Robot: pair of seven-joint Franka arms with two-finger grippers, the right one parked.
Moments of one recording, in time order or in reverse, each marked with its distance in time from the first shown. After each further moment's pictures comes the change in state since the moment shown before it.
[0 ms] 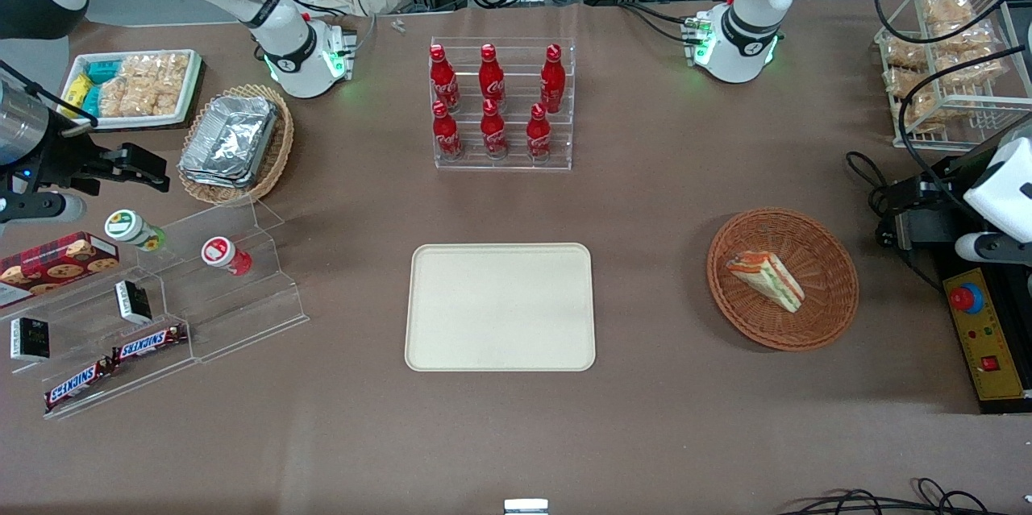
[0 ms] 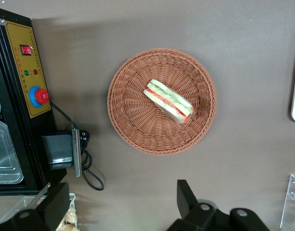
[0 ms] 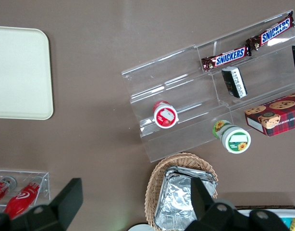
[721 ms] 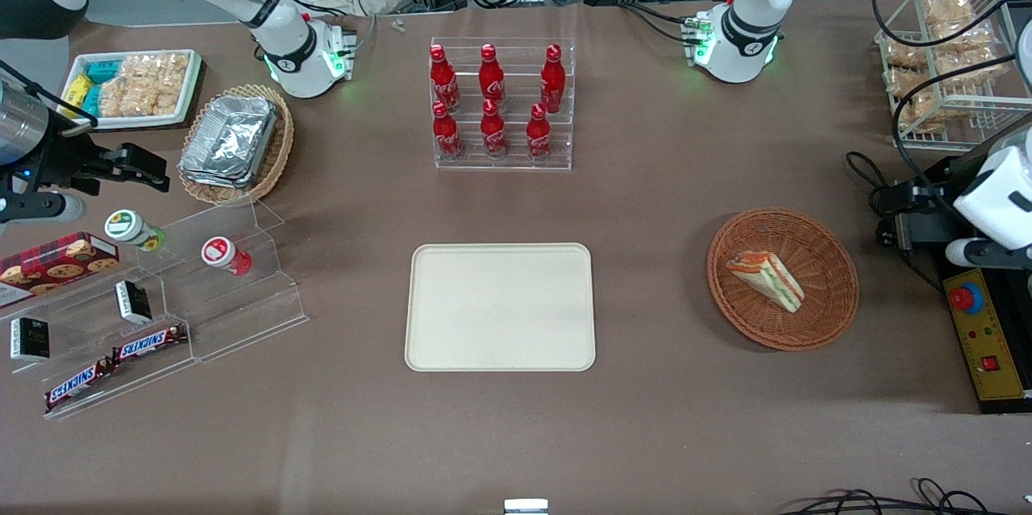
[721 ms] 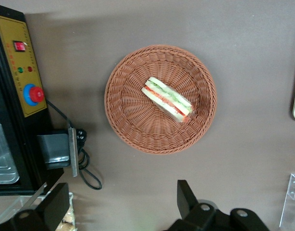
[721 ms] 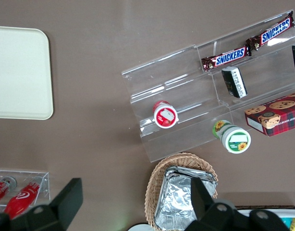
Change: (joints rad) arm -0.005 0.029 0.000 -0.018 -0.004 0.017 -0.016
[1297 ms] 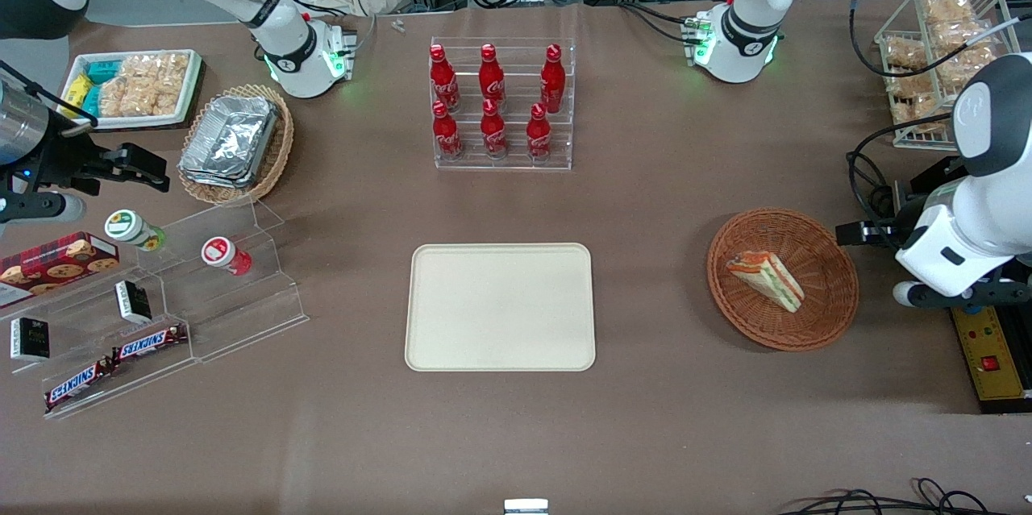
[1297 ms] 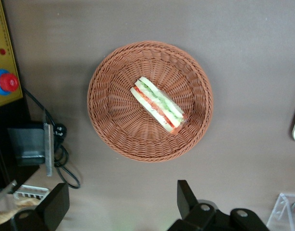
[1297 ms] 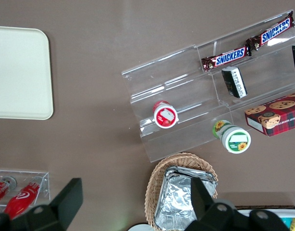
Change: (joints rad) arm -0.036 0.080 -0.002 -0.008 -0.012 0.024 -0.170
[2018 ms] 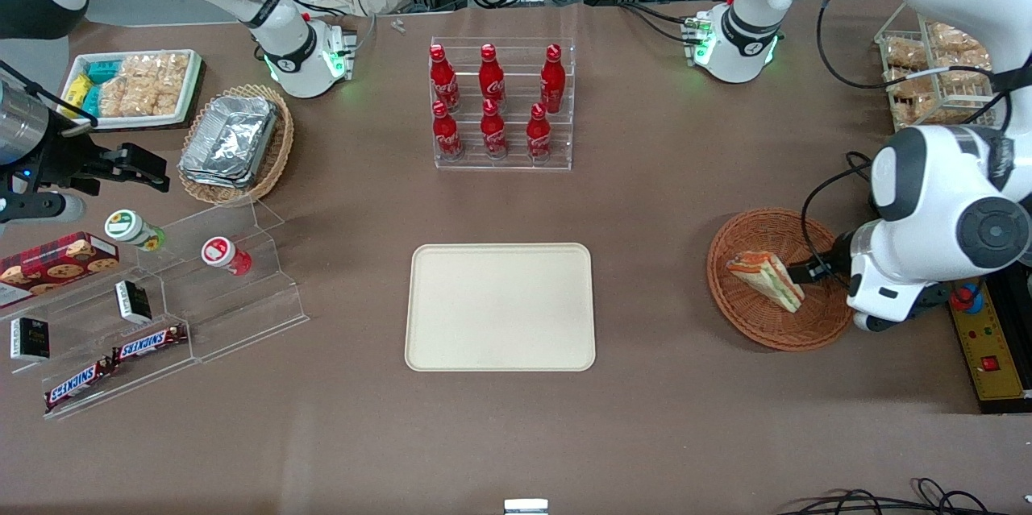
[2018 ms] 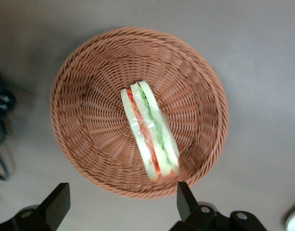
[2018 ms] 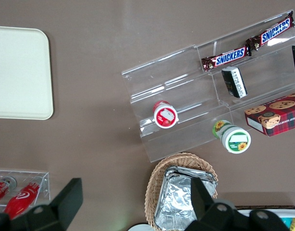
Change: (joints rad) arm 0.003 0.023 0.005 -0.345 -0.030 0.376 -0.460
